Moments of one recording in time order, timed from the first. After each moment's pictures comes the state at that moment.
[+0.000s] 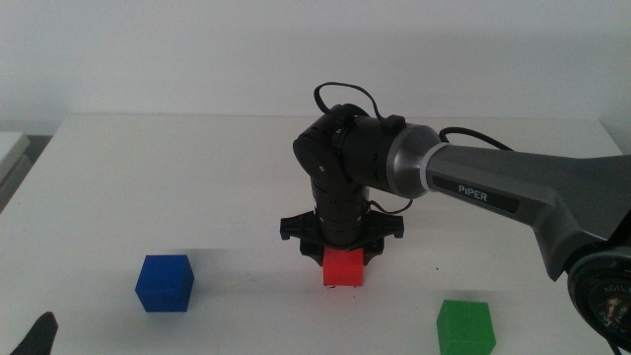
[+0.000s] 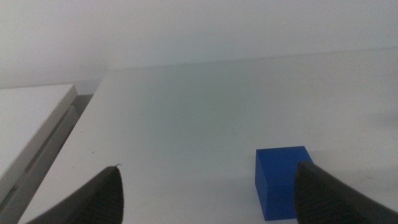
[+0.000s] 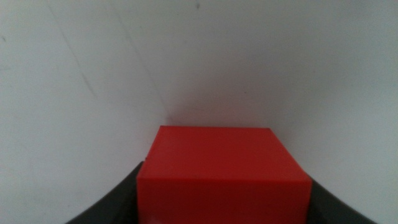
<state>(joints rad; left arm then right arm) -0.04 0.00 0.00 -0.04 0.28 0.06 0.76 2.22 -1.78 -0.17 1.13 0.85</state>
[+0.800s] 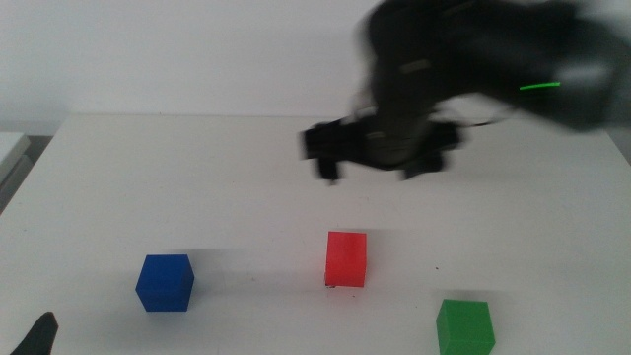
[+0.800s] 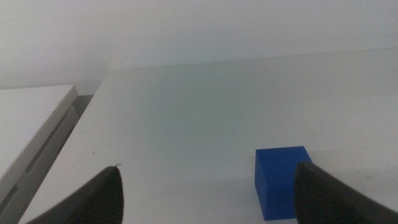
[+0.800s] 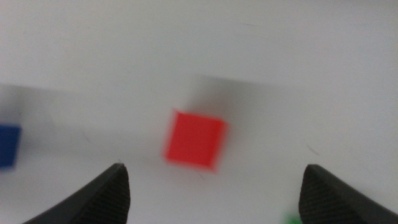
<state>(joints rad) -0.04 0.00 0.00 -0.04 0.28 0.06 0.79 1.82 -1.70 -0.26 1.18 0.73</state>
